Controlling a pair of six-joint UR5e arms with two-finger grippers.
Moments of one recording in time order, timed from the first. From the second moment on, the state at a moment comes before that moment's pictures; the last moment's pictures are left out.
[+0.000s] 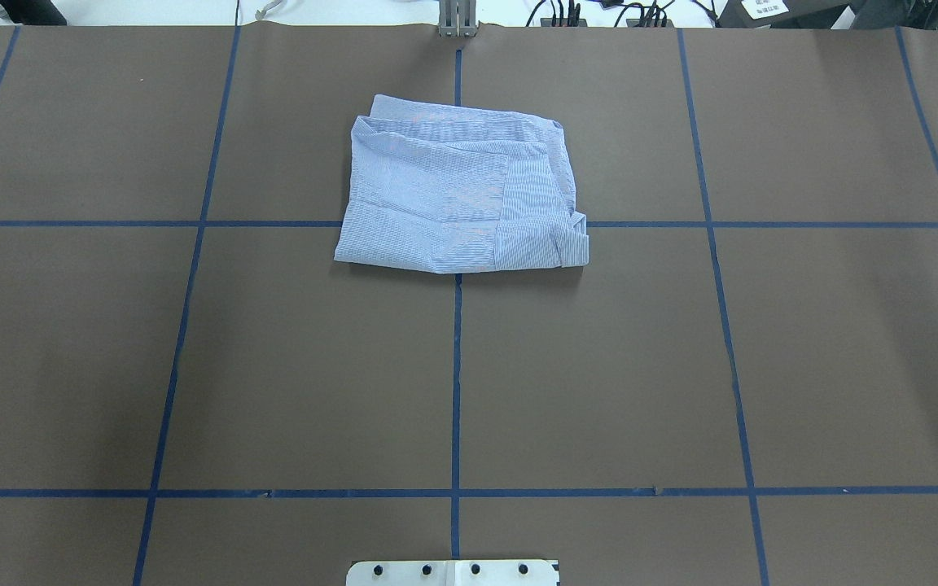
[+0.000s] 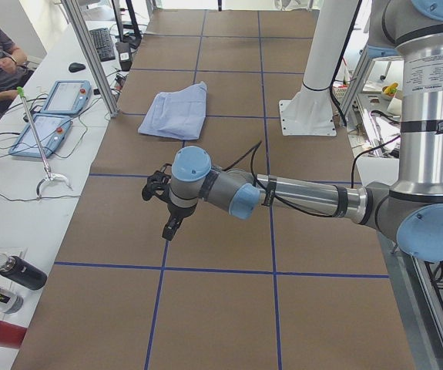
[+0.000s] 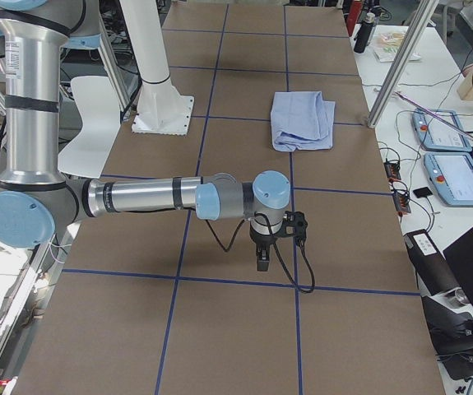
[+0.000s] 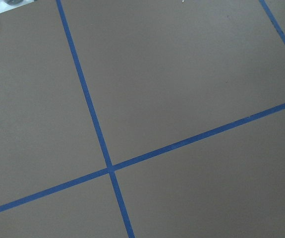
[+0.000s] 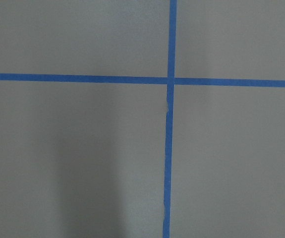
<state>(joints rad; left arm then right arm) -1.51 -1.51 -1.75 -1.88 -2.34 -0.01 1.49 -1.65 1.75 -1.59 2.32 0.10</state>
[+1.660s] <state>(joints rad) -1.51 -1.53 -1.74 -1.87 -2.38 -0.01 1.46 -1.67 1.74 -1.48 2.33 0.18</state>
